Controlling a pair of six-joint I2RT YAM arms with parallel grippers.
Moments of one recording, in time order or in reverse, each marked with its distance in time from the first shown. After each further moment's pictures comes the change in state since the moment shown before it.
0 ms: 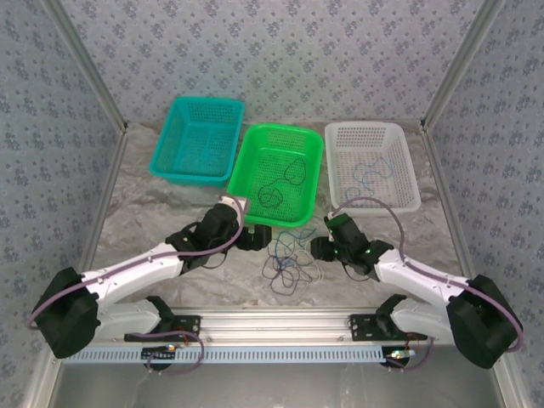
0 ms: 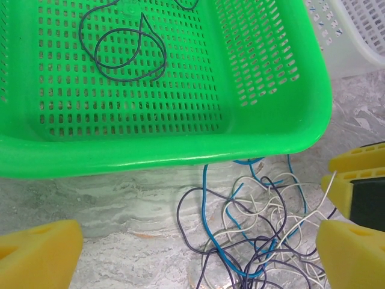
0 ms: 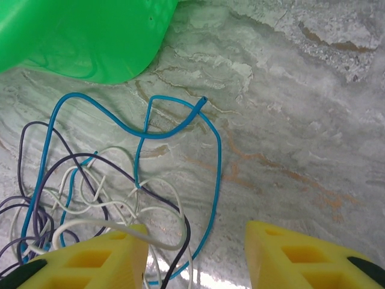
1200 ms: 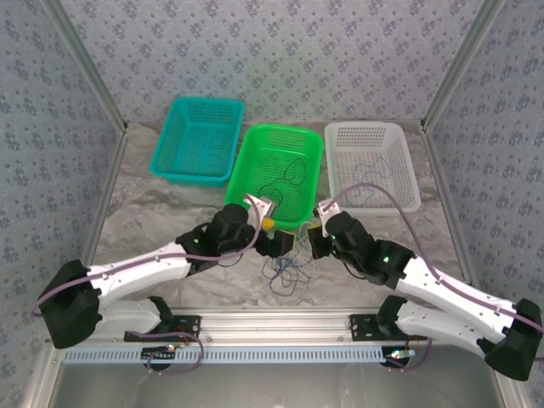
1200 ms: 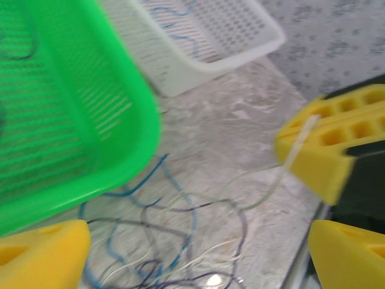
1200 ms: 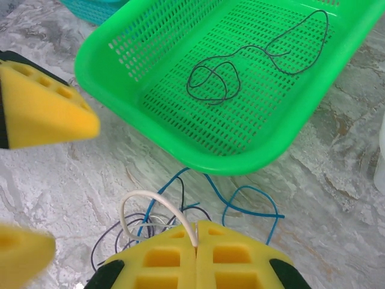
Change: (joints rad) left arm -0.134 0.061 0.077 0.210 0.175 0.114; right arm 0.261 -0.224 0.267 -0.238 0.210 -0.159
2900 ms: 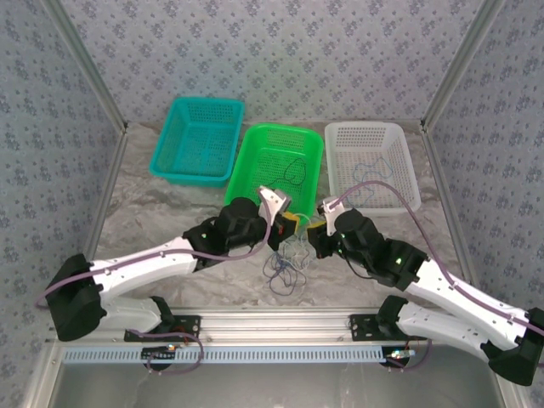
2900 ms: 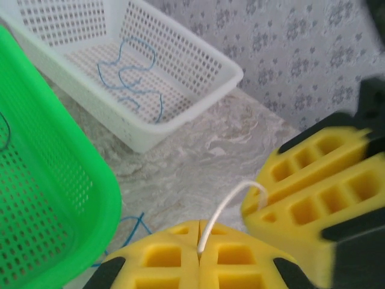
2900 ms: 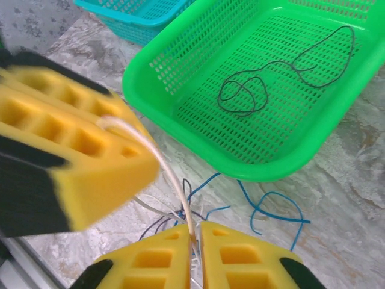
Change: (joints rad) left arm -0.048 0.034 0.143 -0.003 -0.054 0.144; right arm -0.006 -0.076 0.050 -0.059 -0.075 0.029
